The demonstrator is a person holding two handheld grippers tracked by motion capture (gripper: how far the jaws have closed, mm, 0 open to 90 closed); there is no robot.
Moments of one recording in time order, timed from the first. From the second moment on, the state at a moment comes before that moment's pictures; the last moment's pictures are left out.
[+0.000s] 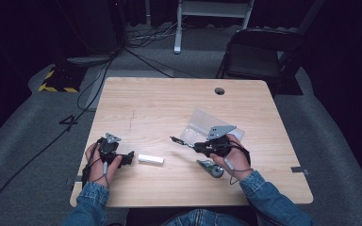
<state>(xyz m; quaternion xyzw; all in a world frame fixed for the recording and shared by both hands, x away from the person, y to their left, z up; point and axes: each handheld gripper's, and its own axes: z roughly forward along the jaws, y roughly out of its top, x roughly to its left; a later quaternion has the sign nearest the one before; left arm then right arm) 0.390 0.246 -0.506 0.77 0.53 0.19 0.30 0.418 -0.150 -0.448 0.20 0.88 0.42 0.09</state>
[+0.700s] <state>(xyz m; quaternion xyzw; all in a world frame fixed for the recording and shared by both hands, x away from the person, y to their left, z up) 0.390 0.246 -0.506 0.77 0.53 0.19 0.30 0.411 -0.193 -0.421 0.22 0.87 0.43 0.10</state>
